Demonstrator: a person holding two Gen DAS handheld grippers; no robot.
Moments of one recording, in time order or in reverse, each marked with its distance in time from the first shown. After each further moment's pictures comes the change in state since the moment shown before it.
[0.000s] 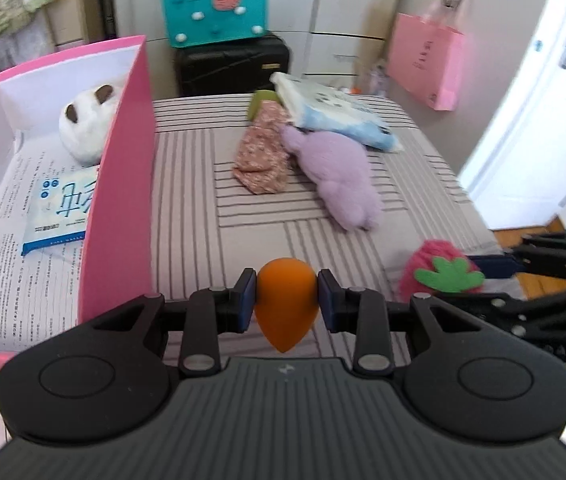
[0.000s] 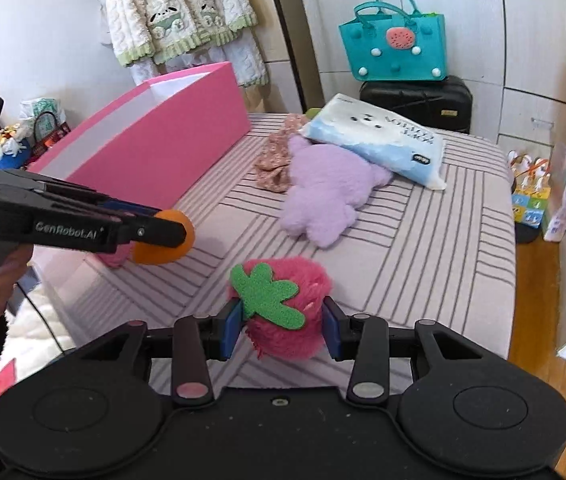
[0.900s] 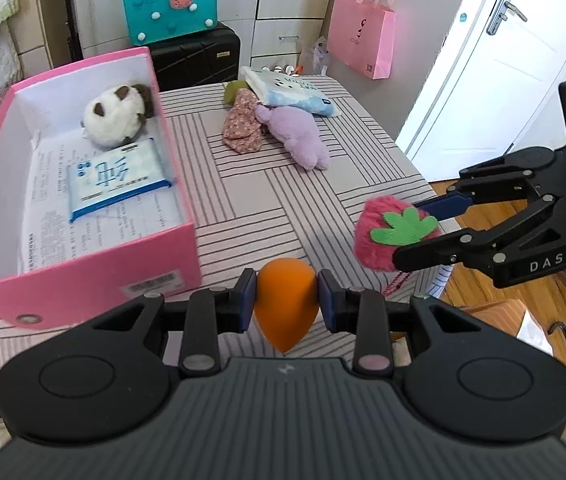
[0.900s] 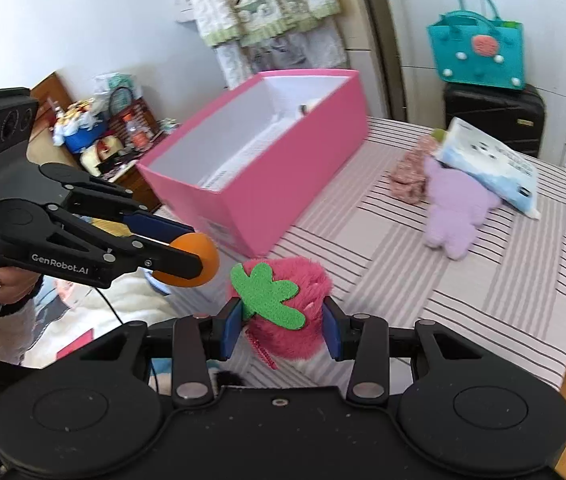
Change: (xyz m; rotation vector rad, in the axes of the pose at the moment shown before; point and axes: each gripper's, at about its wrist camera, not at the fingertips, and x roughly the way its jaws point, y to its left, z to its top) left arm -0.117 0.035 -0.030 0.112 0.070 -0.123; right arm -0.045 0.093 0.024 -0.082 0.080 0.180
